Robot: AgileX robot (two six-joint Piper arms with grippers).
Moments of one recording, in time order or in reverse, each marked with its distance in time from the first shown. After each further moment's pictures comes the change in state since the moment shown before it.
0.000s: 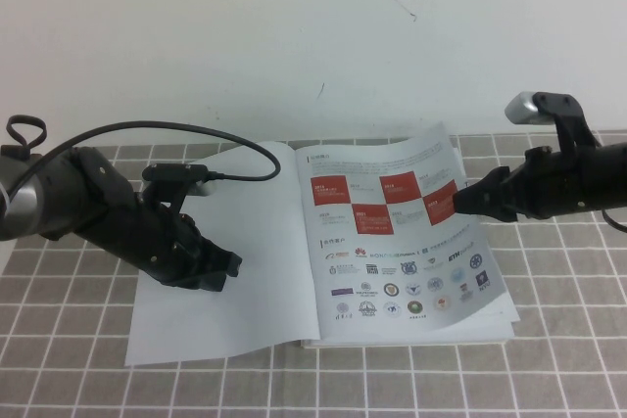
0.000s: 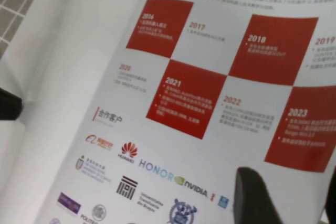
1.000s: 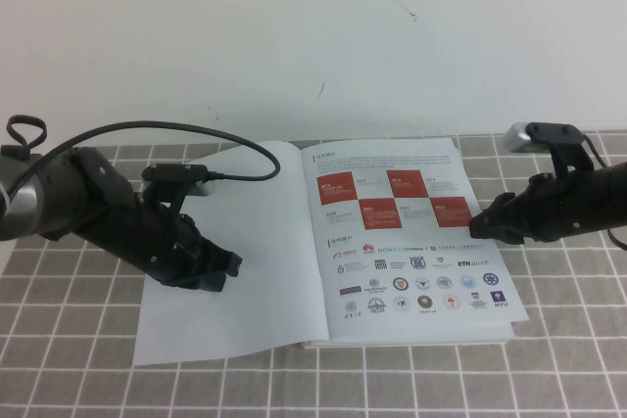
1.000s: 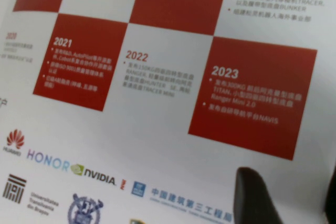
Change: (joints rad) right arm 0.000 0.074 0.000 -0.108 -0.150 0.124; left arm 0.000 0.000 0.000 0.002 0.000 -0.006
